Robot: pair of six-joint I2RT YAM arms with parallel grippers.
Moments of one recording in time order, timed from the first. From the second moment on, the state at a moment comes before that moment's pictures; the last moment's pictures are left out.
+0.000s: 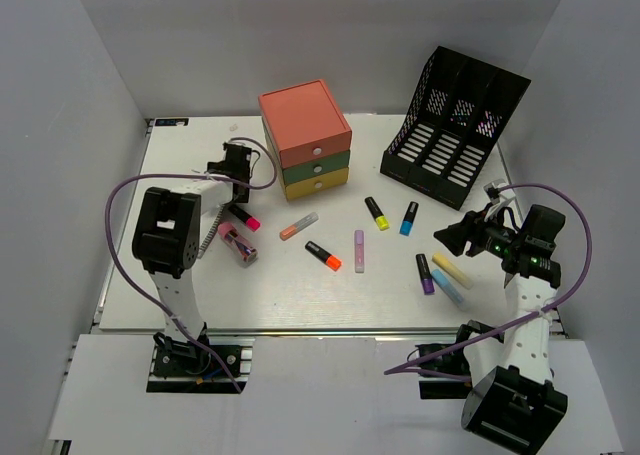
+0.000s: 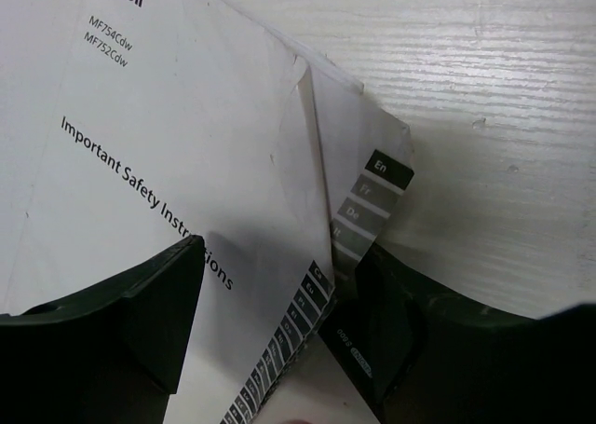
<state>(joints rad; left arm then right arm) -0.22 1.95 1.22 -0.21 -0.52 -0.04 -0.38 0.82 0.63 -0.48 -1.03 -0.22</state>
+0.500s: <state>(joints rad) -0.20 1.98 1.20 -0.16 -0.63 -0.03 -0.38 0.82 0.63 -0.48 -1.03 -0.24</state>
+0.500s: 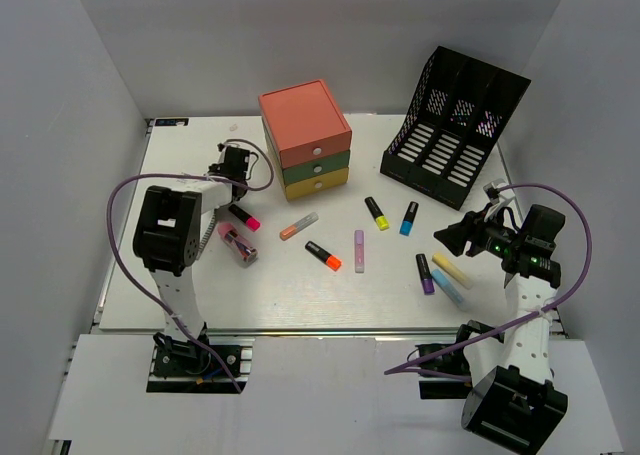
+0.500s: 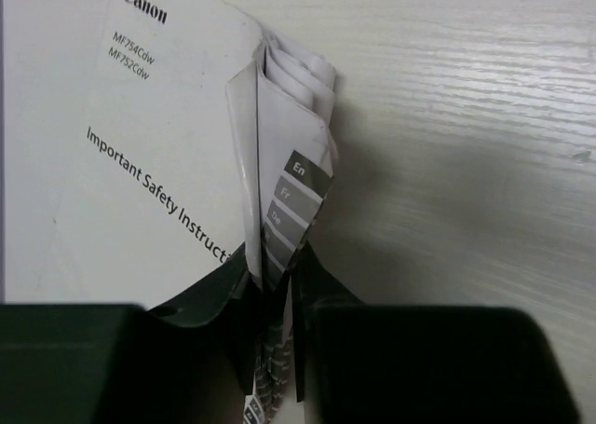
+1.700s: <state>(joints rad) -0.12 1.33 1.25 -0.36 -0.54 -0.12 -0.38 0.82 0.63 -0.53 -1.08 -0.28</state>
